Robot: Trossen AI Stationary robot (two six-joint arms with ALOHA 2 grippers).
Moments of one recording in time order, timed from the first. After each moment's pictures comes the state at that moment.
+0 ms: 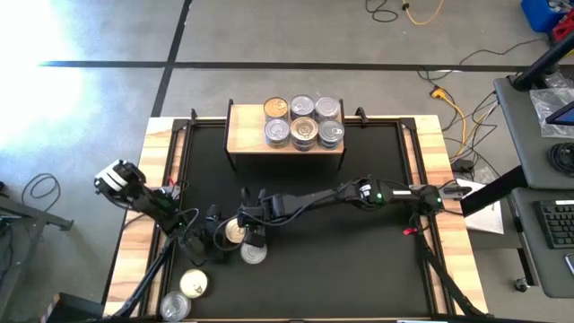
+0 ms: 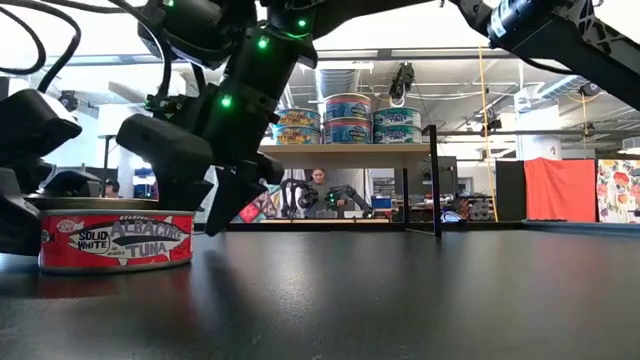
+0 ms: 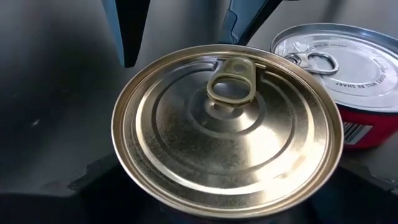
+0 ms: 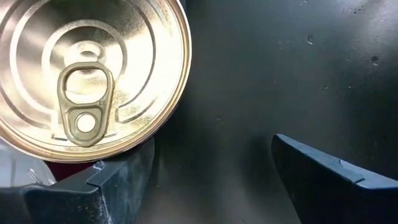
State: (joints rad) left arm -0.76 1.63 0.11 0.83 -0.81 -0.57; right arm 0.13 2.62 2.35 -0.81 0.18 0.34
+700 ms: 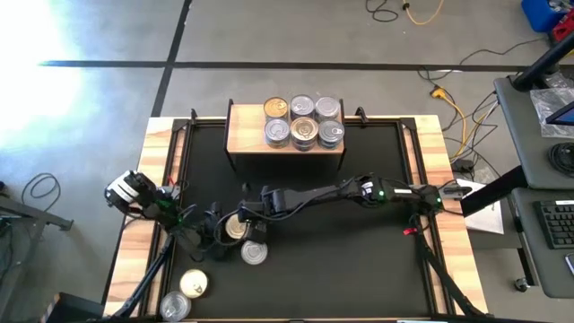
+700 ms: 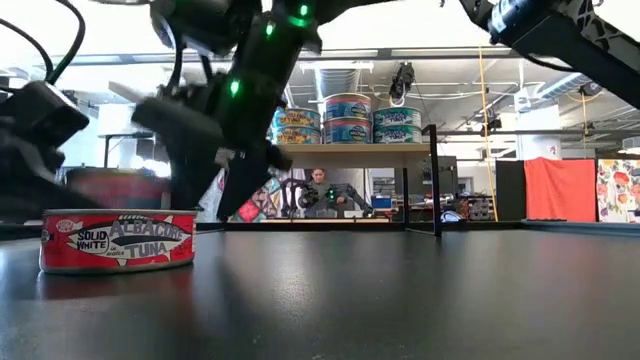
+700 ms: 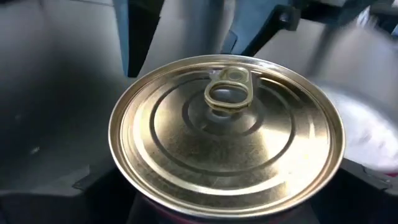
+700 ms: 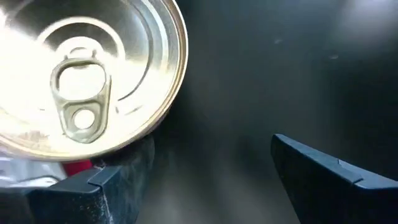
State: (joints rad) left arm -0.74 1.78 0.04 1.24 -0.82 -0.52; right arm 0.11 2.57 2.36 -0.90 0.17 0.37
